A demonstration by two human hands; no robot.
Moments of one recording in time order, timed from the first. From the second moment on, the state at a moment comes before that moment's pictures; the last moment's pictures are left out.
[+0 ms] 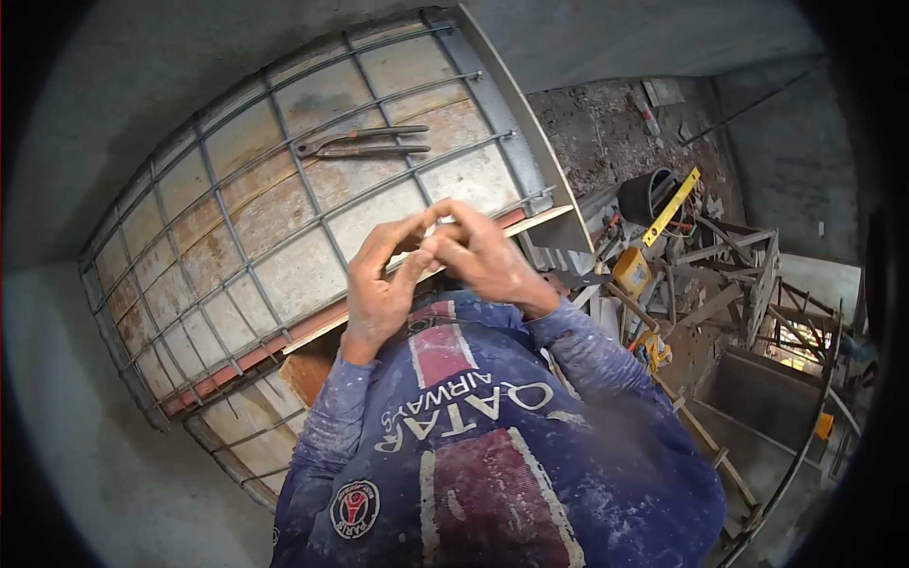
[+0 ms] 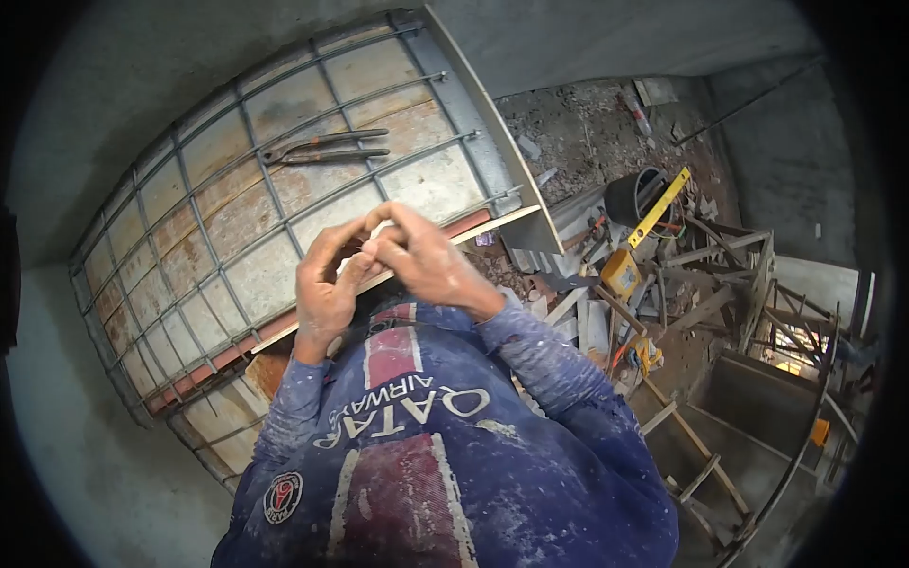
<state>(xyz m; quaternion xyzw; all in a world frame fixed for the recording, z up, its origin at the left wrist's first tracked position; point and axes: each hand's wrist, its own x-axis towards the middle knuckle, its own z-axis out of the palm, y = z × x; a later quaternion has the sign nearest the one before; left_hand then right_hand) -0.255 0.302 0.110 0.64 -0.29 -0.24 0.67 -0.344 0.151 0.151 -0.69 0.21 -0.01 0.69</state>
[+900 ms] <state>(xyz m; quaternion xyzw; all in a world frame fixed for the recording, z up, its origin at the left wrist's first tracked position) -0.260 0.286 0.062 0.85 -0.26 -0.25 0.38 -0.405 -0.065 0.091 -0.97 0.13 0.14 0.13</state>
